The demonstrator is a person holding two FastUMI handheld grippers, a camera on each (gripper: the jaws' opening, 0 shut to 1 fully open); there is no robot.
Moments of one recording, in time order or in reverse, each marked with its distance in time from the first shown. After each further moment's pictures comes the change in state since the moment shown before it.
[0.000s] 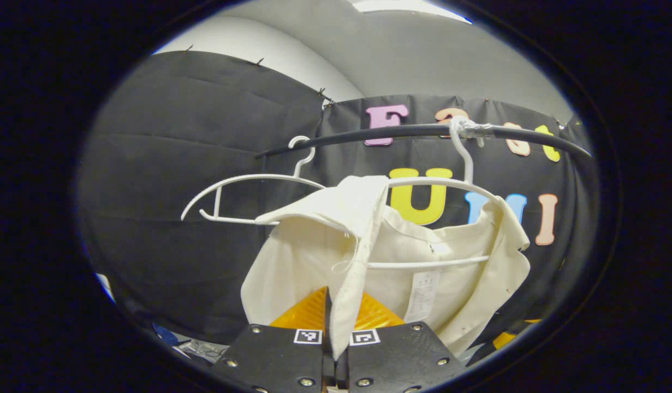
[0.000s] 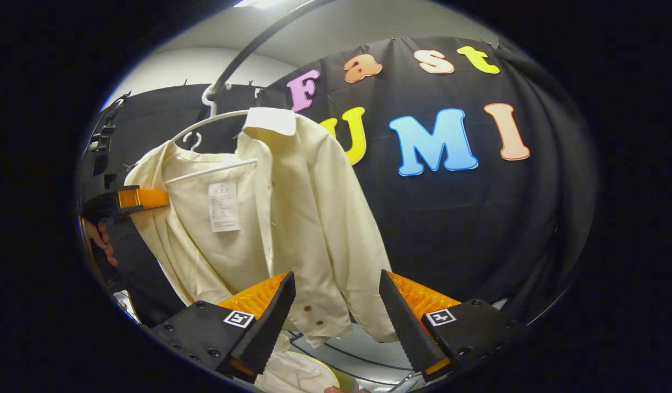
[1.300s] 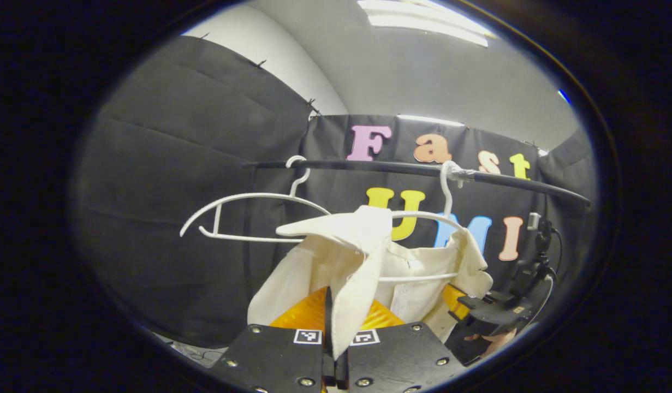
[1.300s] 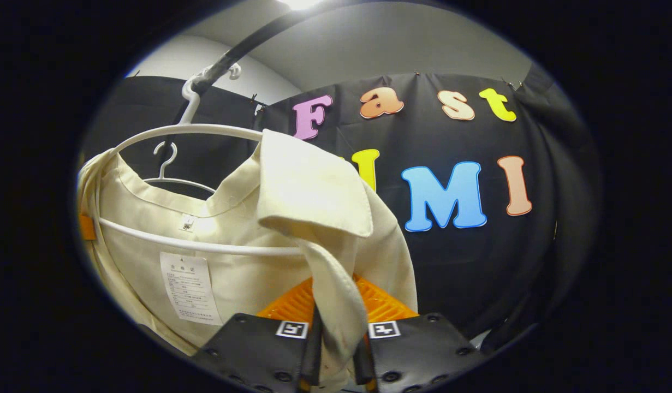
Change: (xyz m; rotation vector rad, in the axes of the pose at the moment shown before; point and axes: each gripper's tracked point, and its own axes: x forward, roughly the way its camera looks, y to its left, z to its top) left arm -0.038 0.044 0.038 -0.066 -0.049 -0.160; right arm 0.127 0.038 0.105 -0.118 -0.208 -0.195
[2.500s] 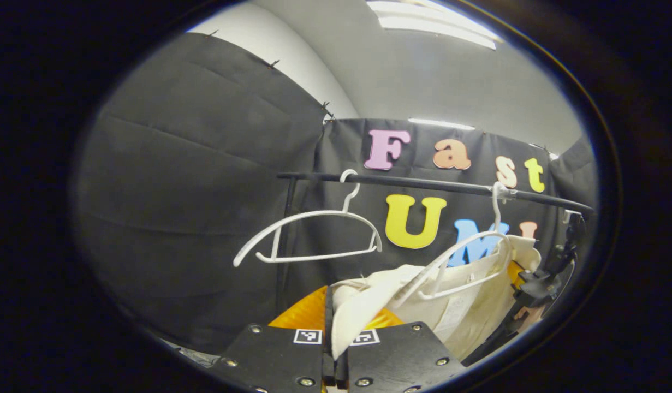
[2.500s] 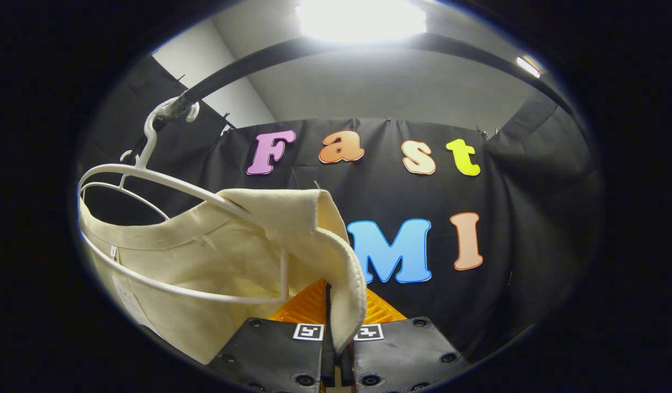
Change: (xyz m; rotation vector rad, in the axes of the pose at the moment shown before) left arm 0.016 0.097 0.022 0.002 -0.012 0.039; right arm 0.026 -0.090 0.081 -0.153 -0.247 -0.244
